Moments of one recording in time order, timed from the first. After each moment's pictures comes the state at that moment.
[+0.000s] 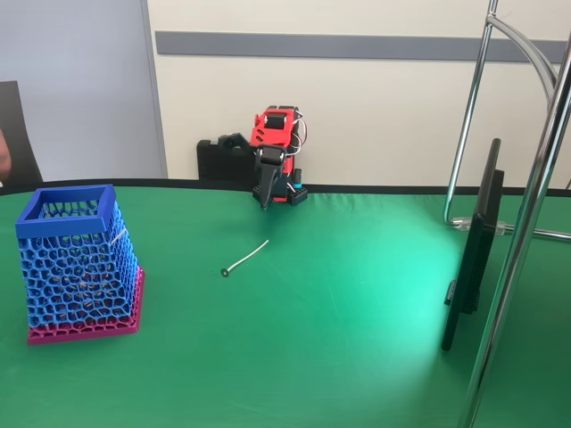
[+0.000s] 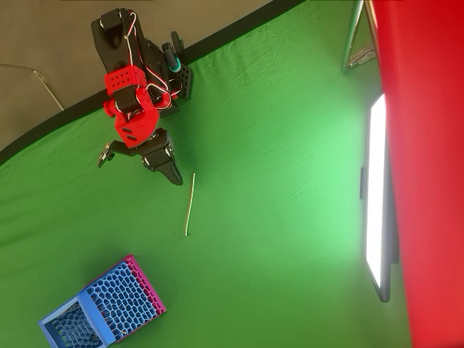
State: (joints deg) arm 7.0 169.0 165.1 43.4 -11.2
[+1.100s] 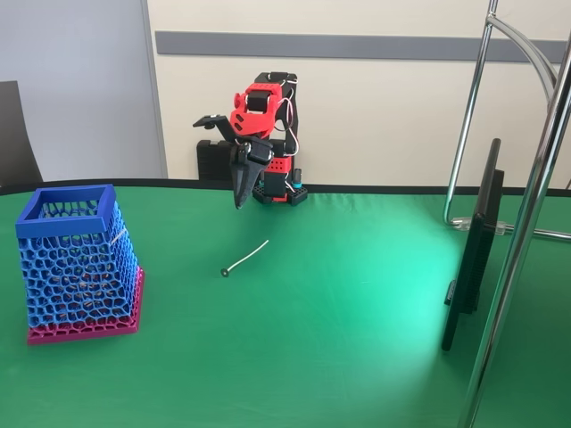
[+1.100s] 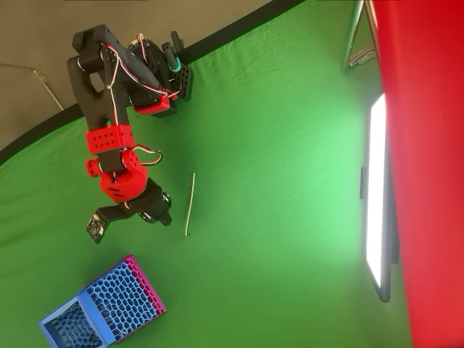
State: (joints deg) arm 12.5 110.0 114.3 51.9 -45.8
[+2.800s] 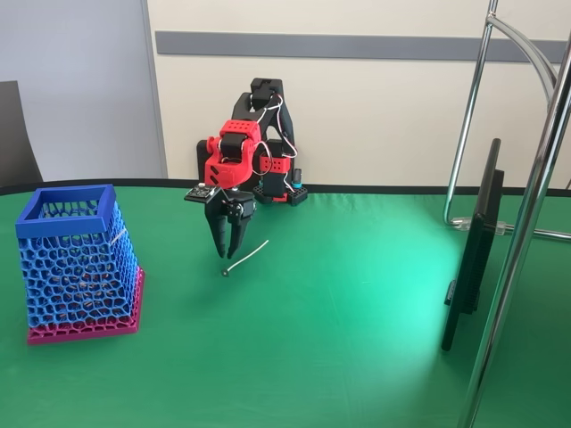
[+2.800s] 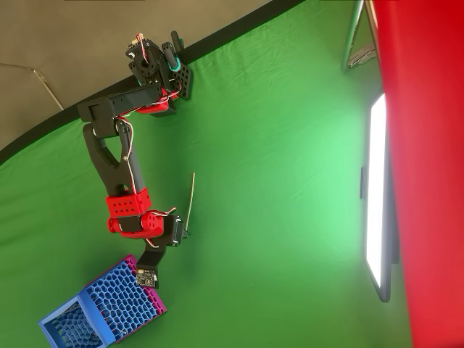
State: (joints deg) arm 15.4 67.4 83.3 60.7 -79.4
